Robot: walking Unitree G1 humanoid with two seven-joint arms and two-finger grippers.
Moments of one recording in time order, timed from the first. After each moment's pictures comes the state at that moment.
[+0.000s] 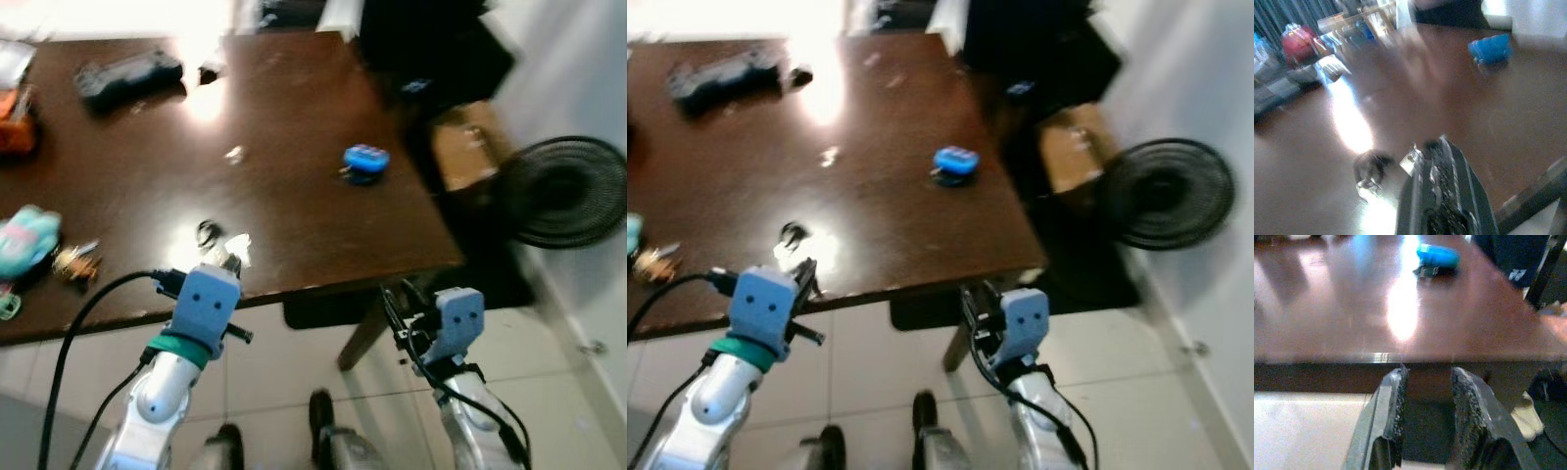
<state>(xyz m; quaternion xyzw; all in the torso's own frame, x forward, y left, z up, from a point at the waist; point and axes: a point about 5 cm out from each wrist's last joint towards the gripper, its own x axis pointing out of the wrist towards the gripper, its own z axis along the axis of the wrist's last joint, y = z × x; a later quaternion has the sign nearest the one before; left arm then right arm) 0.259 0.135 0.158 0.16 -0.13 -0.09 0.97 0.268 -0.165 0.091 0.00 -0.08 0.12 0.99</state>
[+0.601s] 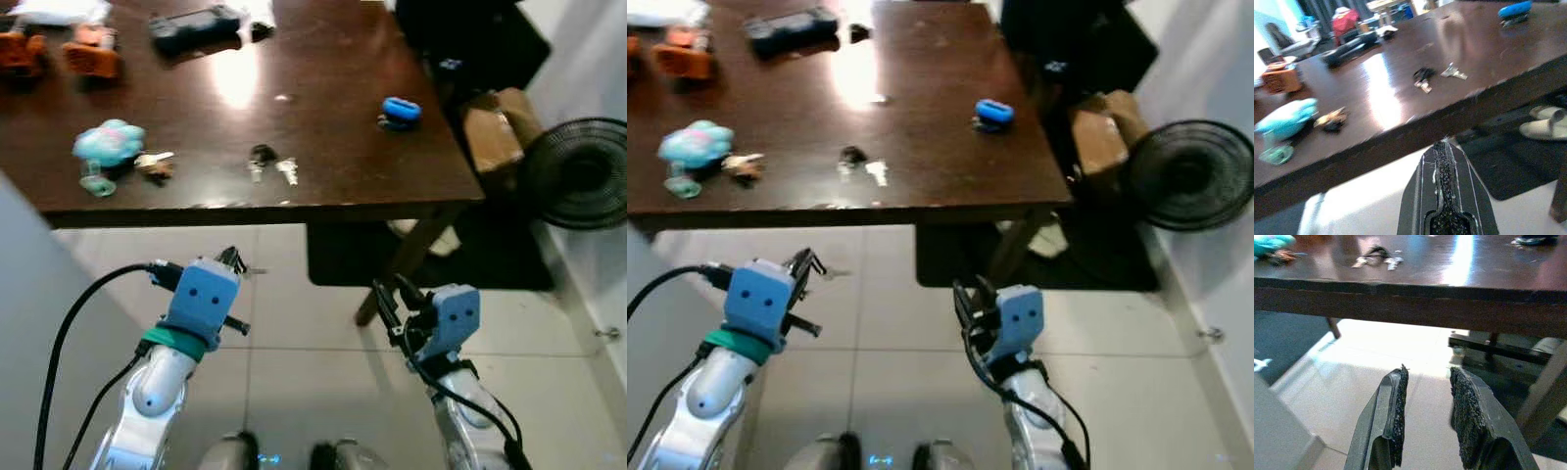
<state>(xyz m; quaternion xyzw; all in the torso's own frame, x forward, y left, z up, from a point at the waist) 0.257 0.137 0.149 0.16 -0.11 -0.08 0.98 0.272 -0.153 0.095 0.01 -0.08 0.14 0.99</state>
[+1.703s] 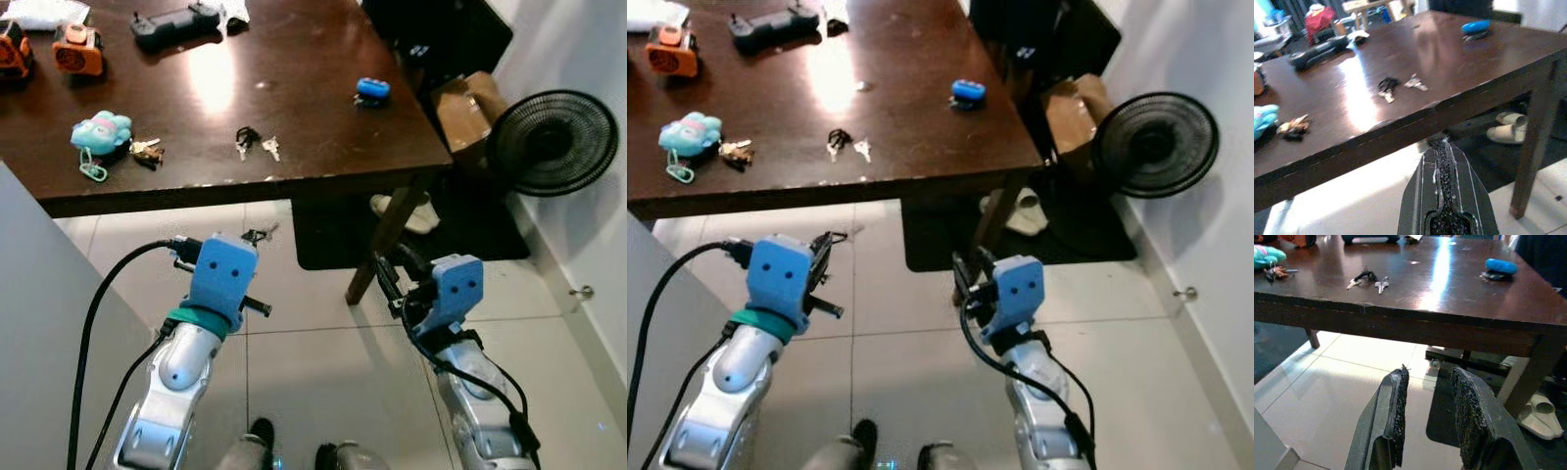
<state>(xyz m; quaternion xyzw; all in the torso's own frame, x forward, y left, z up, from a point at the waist) 0.273 0.119 0.164 0.13 -0.10 -0.08 0.98 0.285 -0.150 0.125 -0.03 -0.12 0.14 0.98</state>
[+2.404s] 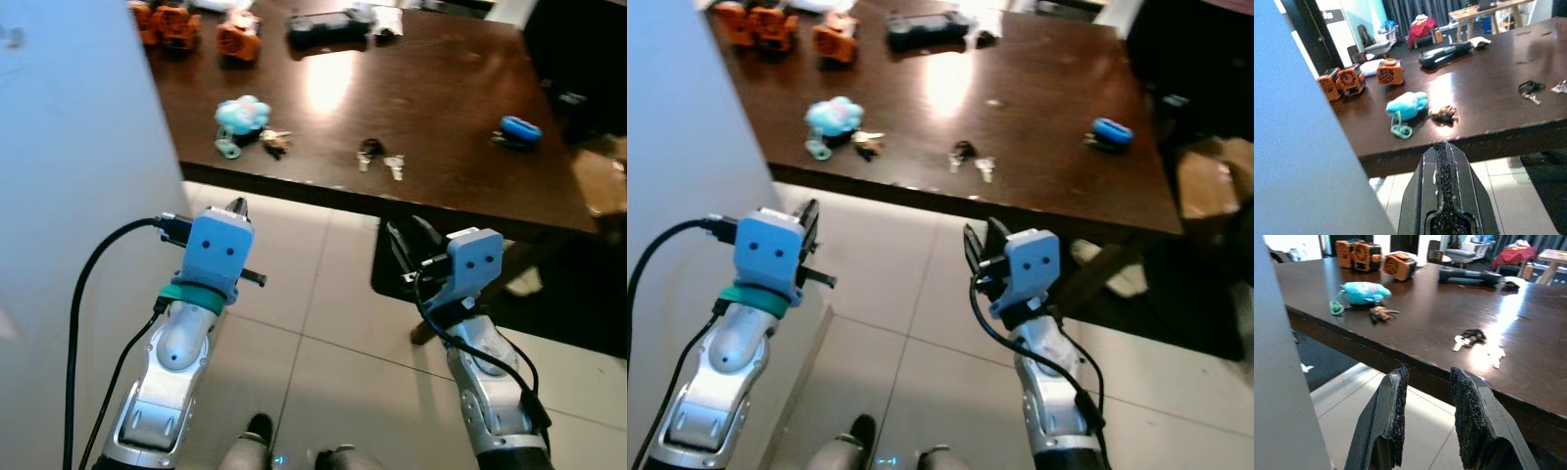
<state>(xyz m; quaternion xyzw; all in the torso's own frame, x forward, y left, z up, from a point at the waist) 0.278 0.116 0.184 0.14 -0.17 -0.06 0.97 0.297 -0.158 0.152 -0.04 -0.16 0.13 0.98</state>
